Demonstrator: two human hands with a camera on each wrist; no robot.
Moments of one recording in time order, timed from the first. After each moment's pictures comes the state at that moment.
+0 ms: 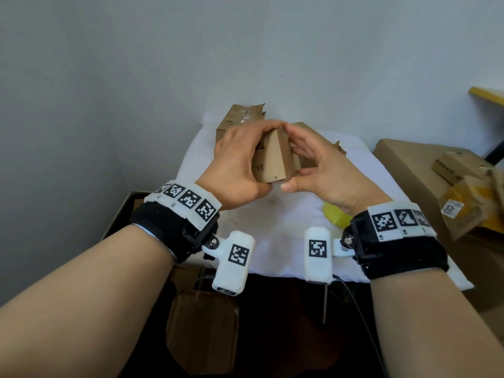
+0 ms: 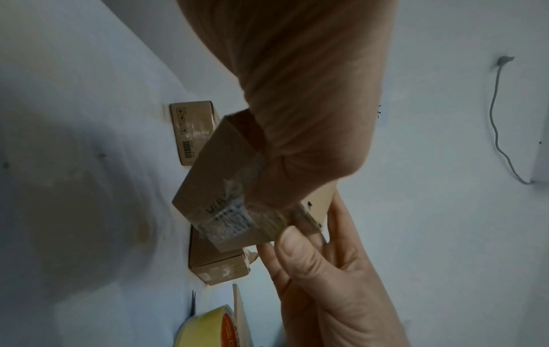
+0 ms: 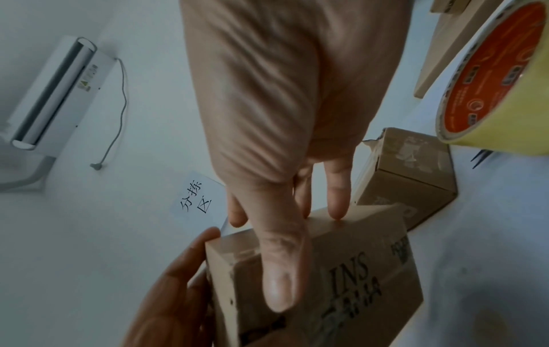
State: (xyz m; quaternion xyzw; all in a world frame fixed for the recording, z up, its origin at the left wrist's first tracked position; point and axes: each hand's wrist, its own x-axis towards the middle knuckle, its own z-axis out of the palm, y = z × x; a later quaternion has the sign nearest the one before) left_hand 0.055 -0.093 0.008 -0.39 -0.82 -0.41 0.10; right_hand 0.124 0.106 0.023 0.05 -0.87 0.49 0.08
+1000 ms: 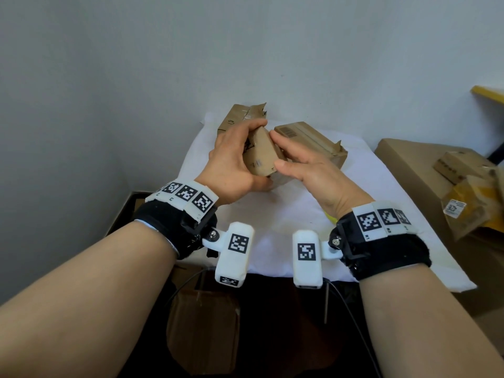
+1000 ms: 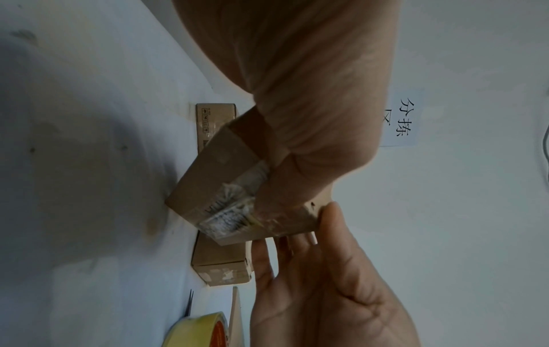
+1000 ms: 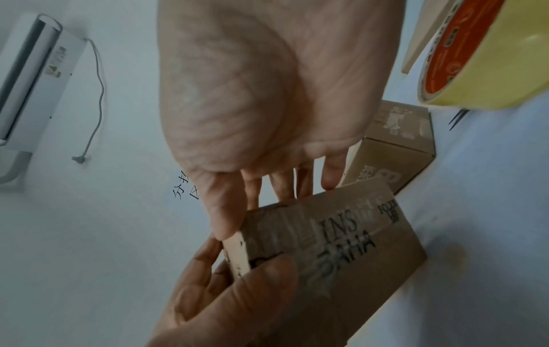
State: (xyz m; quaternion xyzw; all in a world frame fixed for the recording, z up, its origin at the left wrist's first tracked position) left_hand 0.034 -0.091 -0.006 -0.33 -0.80 -0.50 0.04; right_hand 0.115 0.086 0.015 0.02 -0.82 0.57 0.05
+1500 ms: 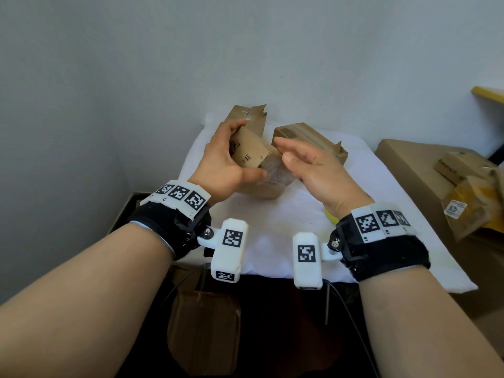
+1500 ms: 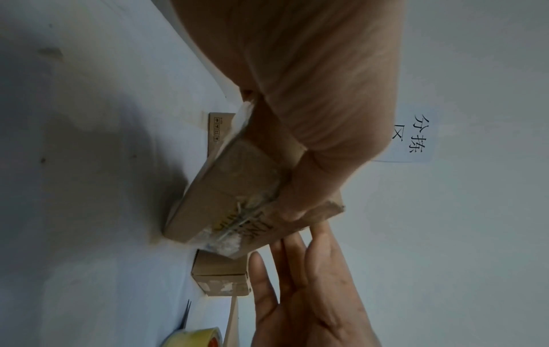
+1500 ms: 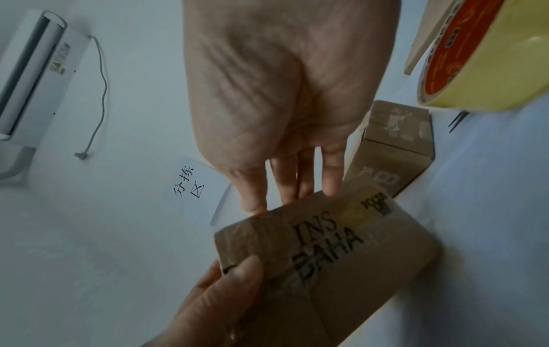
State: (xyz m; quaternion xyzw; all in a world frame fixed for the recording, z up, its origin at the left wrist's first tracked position) left_hand 0.028 -0.095 -0.009 -0.25 -0.75 -0.61 0.00; right_hand 0.114 0.091 0.012 -0.01 -0.84 0.52 0.12
